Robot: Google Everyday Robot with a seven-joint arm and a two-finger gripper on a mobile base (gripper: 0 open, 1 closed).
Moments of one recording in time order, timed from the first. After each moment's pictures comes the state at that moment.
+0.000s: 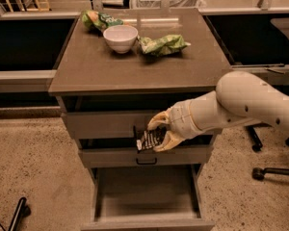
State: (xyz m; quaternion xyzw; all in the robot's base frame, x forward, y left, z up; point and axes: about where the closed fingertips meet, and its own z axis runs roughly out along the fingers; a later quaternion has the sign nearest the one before) arm 0.502 -0.034 0.751 -0.78 0.49 0.10 0.38
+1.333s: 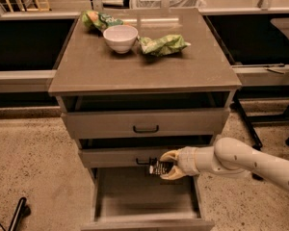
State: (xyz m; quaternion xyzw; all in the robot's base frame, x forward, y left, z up) arm 0.532 -0.082 0.523 -0.67 0.59 0.15 0.42
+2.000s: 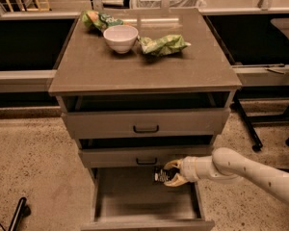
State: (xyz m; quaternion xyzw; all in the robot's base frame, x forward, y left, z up) arm 0.552 -0.108 0.414 -0.66 0.60 0.18 0.41
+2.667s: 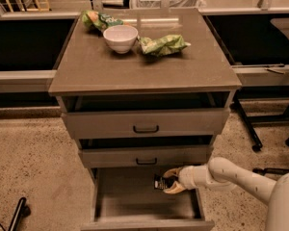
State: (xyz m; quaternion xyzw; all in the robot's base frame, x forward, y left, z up) arm 0.555 -0.110 0.332 -0.65 0.61 0.21 0.40
